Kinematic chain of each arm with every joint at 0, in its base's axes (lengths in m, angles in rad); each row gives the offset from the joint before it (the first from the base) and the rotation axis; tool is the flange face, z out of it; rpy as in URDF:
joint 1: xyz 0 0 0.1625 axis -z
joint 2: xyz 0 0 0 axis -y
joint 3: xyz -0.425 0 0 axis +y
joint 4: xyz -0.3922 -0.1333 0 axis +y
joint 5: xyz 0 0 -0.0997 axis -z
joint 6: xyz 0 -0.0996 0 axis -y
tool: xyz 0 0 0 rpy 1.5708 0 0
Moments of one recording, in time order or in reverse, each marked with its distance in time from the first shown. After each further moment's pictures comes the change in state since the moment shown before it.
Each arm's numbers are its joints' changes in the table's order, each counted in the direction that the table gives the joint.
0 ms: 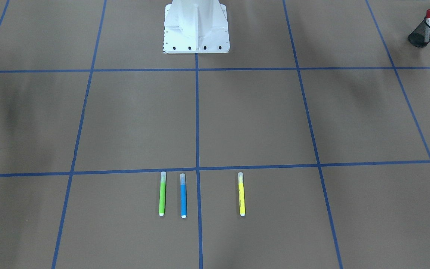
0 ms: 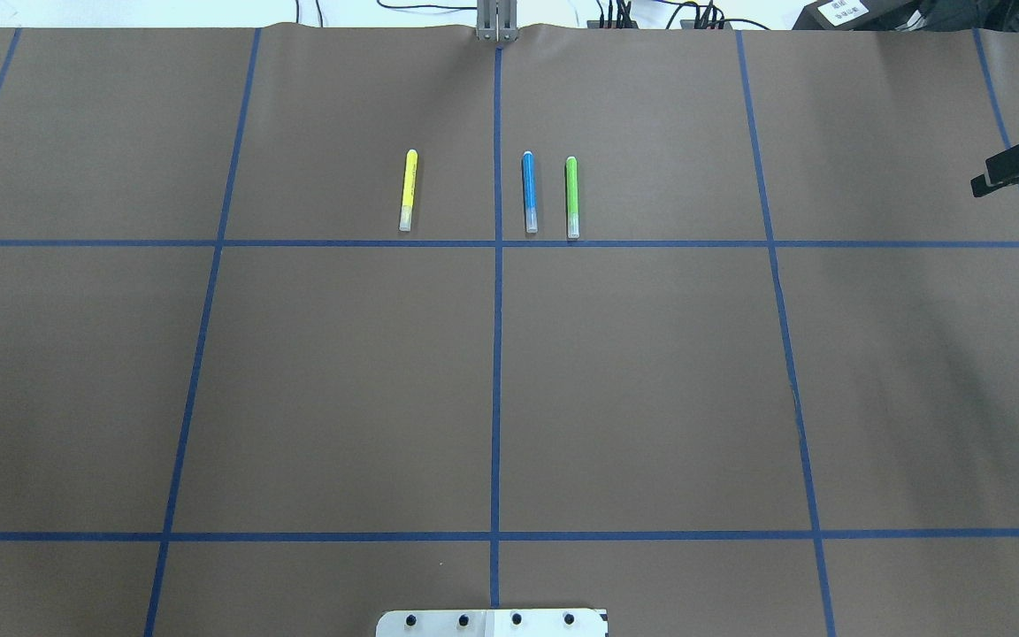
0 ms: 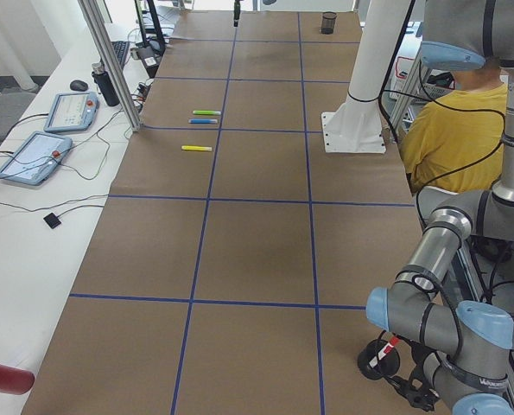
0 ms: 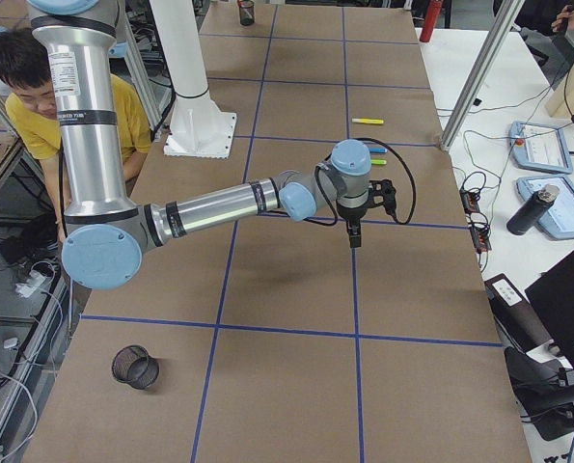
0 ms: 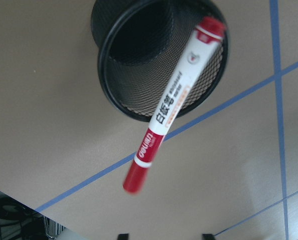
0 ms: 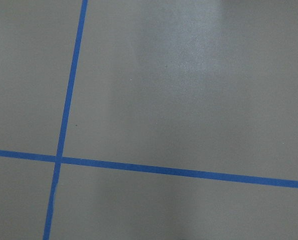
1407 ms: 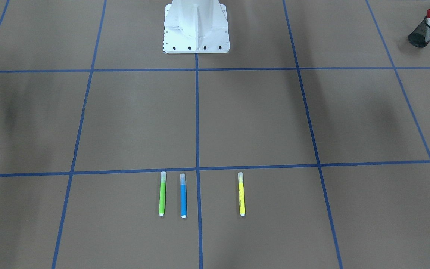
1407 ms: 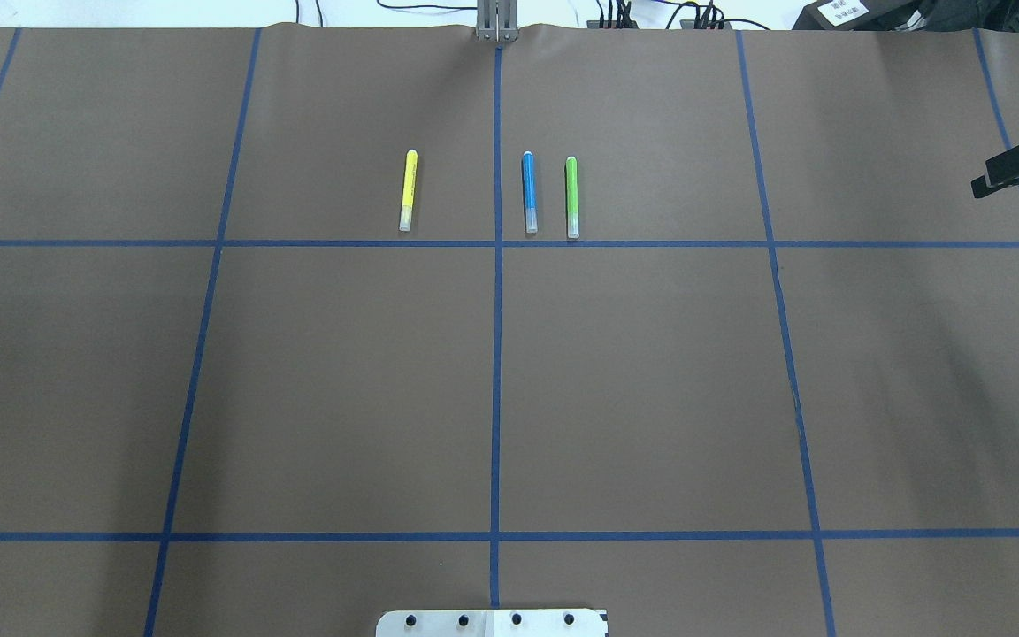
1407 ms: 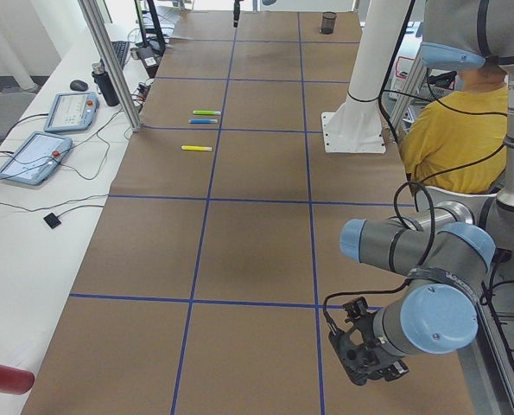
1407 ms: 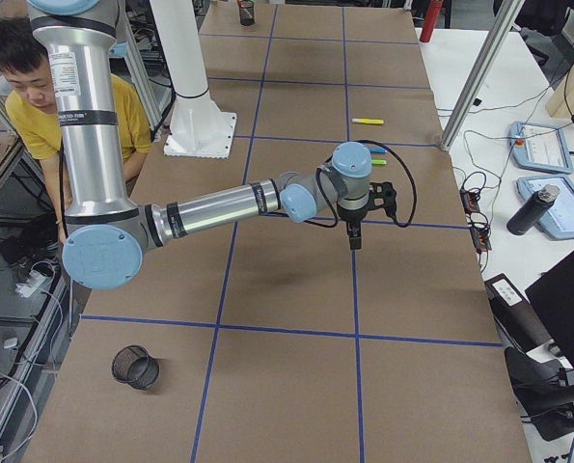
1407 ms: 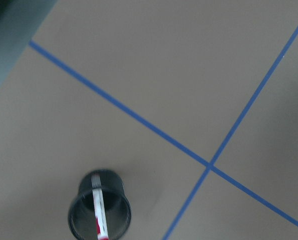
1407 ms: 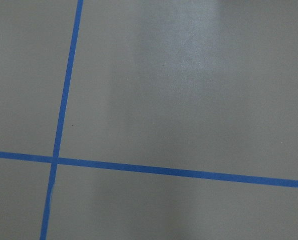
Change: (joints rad) left arm -0.196 -0.062 0.339 0.471 -0.010 0.001; right arm 0.000 0.001 0.010 0.002 -0.001 0.001
